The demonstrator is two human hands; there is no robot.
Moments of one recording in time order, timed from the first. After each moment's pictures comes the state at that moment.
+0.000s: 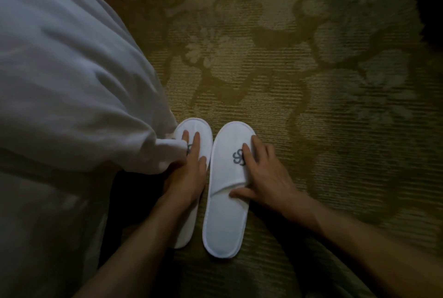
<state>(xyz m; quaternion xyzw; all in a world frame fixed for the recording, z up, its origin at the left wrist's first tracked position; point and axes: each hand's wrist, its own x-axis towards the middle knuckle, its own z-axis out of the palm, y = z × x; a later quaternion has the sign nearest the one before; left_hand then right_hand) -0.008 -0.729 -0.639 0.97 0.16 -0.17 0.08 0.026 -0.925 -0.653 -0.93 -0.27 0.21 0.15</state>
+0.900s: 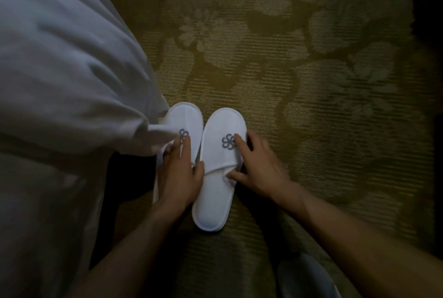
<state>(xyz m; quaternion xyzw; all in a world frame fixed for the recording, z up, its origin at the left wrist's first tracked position) -0.043 -0.752 -0.620 0.96 0.20 -0.14 0.14 0.023 -0.939 -0.631 -0.91 -0.25 0.26 0.19</state>
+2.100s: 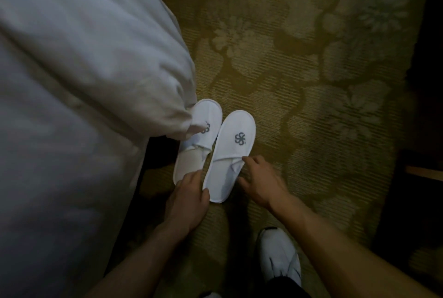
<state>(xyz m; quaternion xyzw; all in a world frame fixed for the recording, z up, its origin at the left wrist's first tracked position) -0.118 -0.778 -0.513 0.89 0.27 -0.24 0.26 -0.002 -0.935 -0.516 -0.88 -0.19 0.41 0.17</state>
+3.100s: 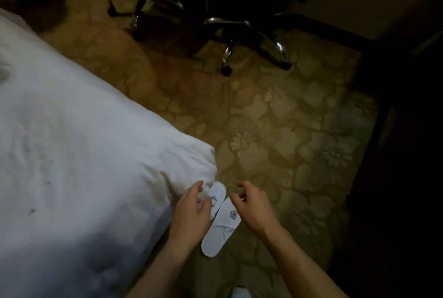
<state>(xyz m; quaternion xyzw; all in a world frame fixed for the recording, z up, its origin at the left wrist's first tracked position) -0.001 -0.766 -0.162 0.78 0.44 -0.03 0.45 0.112 -0.882 -0.172 -0.86 -0.17 0.36 0.31</state>
